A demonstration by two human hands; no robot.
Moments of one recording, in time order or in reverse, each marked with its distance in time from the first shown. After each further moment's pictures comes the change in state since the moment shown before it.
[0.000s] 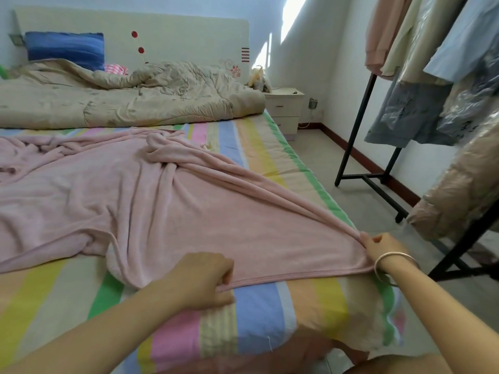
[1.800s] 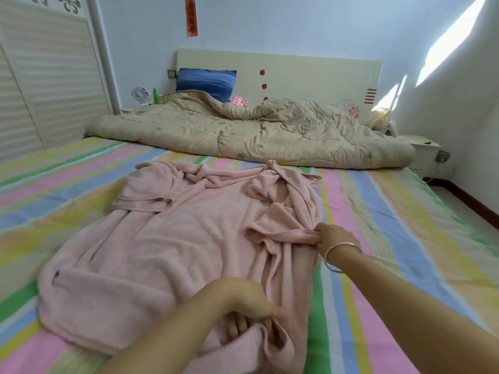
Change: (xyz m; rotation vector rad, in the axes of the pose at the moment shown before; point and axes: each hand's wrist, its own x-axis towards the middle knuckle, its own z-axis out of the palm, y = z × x) left_hand -0.042 -0.279 -0.038 -0.592 -0.483 -0.727; right_hand -0.095 -0.529 0.207 -0.359 -0.041 -0.816
